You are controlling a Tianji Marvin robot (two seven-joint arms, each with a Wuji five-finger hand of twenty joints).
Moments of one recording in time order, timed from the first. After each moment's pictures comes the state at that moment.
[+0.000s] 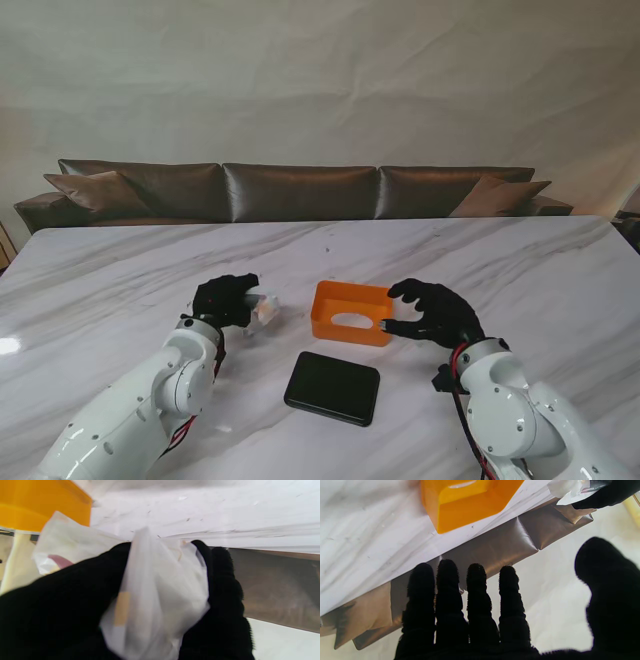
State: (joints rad) left arm 1.30 -1.13 -0.93 -1.31 0.87 0.15 0.28; right arm -1.76 -1.10 1.34 -1.90 -0.64 0.17 -0.01; left_hand 0.65 -0.79 1.15 -0.08 0.63 -0.13 1.00 0.66 1.01 -0.08 0.63 0.81 1.03 0.02 0.96 0.87 1.04 -0.01 -0.25 0.52; right_hand 0.27 -0.66 0.81 0.05 0.49 -0.04 0.65 0.28 0.66 0.10 0.49 0.38 0.66 0.16 0.47 0.38 0.41 0.16 1.12 0.50
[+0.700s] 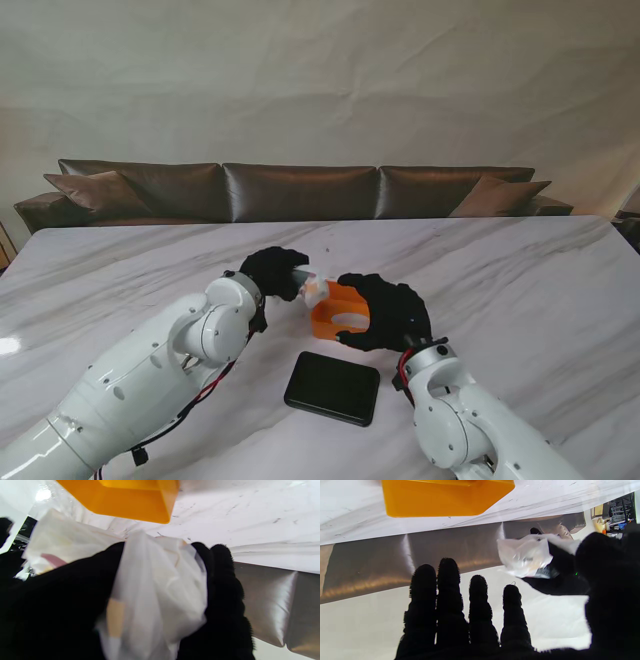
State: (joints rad) left arm 1.08 -1.13 -0.76 -1.44 0.61 0.25 -0.06; right arm -1.61 -1.10 1.07 -1.78 -0.94 0.17 -0.19; left_hand 0.60 -0.87 1.24 -0.08 0.71 -0.14 1.00 0.67 1.08 -0.08 0.64 0.83 1.08 0.01 1.03 0.86 1.06 -0.01 -0.25 0.54; right_hand 0.30 -0.68 0.78 0.05 0.21 -0.07 0.63 0.27 0.45 0.07 0.57 0.41 0.65 0.15 0.55 0.45 0.40 0.13 1.14 0.54
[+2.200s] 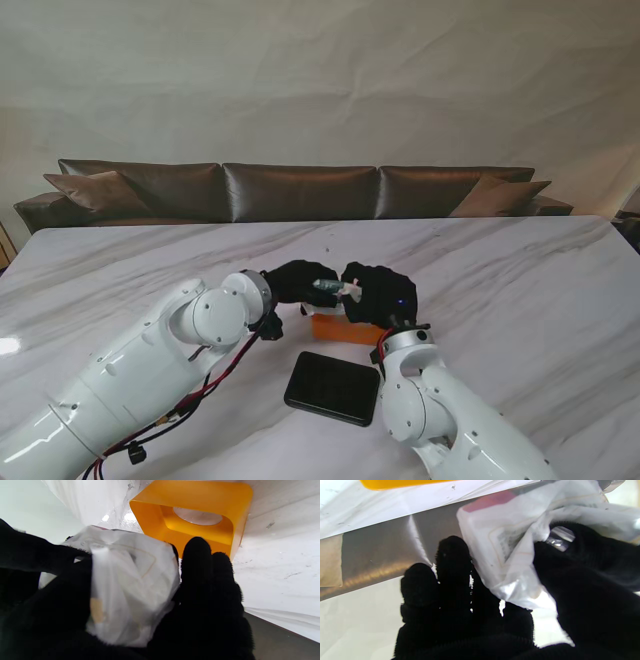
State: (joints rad) left arm 1.03 -1.14 -0.75 -1.43 0.30 0.13 -0.27; right arm -1.46 -1.18 0.95 -1.62 -0.83 0.31 -0.41; left_hand 0.53 -0.44 0.61 0.21 0.65 -0.08 0.71 0.49 0.89 -0.02 0.69 0.57 0.99 0.03 0.92 0.77 0.98 -0.02 -0.26 0.46; right_hand 0.40 -0.74 1.28 -0.17 0.72 -0.16 0.97 0.47 1.09 -0.03 0.74 0.83 1.13 0.04 0.98 0.64 0.76 0.10 1.48 0.55
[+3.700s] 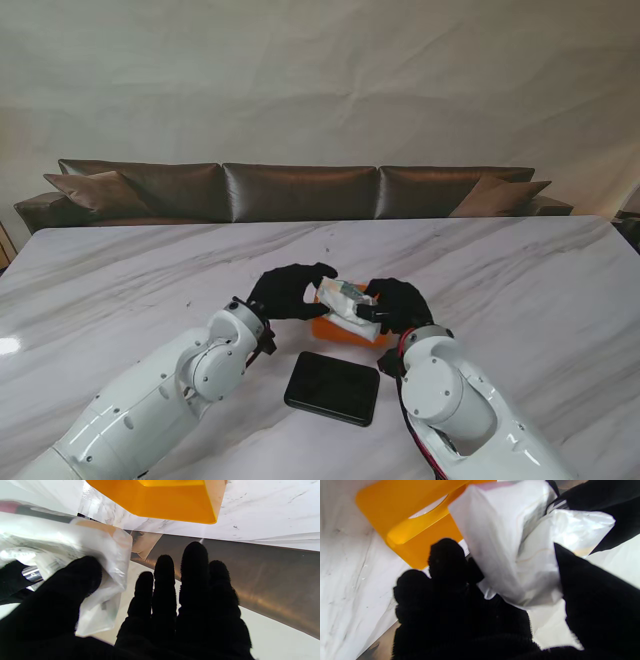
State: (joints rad) left arm 1.18 -1.15 -0.77 -1.35 0.71 -0.10 0.21; right arm -1.55 -1.19 1.10 -1.76 -0.39 0.43 -0.18; left_hand 0.42 -0.41 0.62 0.14 0.44 0.00 0.58 0.35 0.71 -0.07 0.65 0.47 0.88 0.02 0.89 0.78 0.85 -0.04 -0.25 0.54; right_hand 0.34 -0.80 1.32 -0.08 0.83 -0.01 1.01 0.57 1.21 0.02 0.92 0.94 1.19 0.09 1.05 0.65 0.80 0.16 1.56 0.54
